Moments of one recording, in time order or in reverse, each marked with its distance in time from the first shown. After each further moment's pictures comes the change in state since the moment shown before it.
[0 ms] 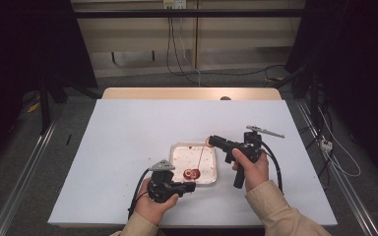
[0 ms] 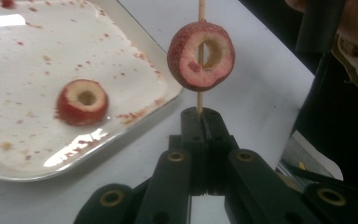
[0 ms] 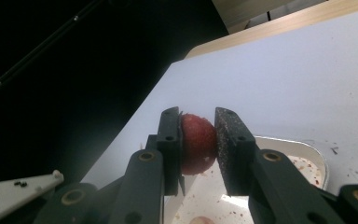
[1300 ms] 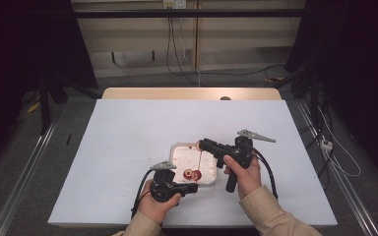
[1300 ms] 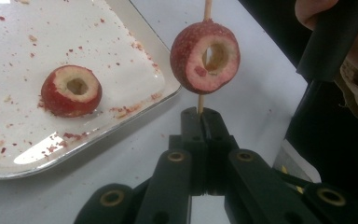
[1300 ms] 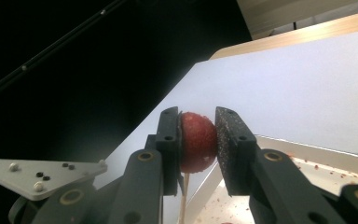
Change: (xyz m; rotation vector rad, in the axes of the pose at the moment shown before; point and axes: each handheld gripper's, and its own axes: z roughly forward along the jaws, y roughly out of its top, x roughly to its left) left arm 0.009 -0.003 0.006 -0.010 -0.028 -0.098; right arm 0.017 -0.016 0.012 -0.016 0.096 -0.096
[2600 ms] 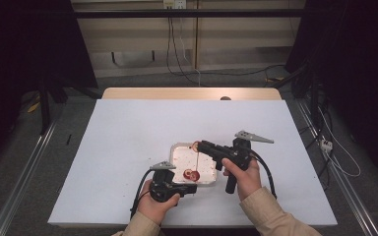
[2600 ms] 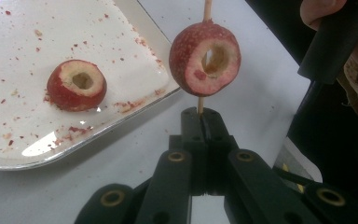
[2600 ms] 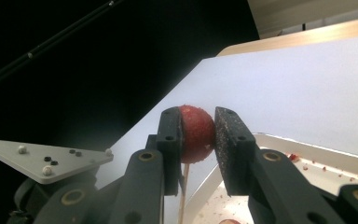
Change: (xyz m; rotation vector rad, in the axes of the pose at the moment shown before) left arm 0.001 0.000 -0.001 0.025 0.010 0.008; right arm 0.004 -0.004 0.001 0.015 0.015 -0.062
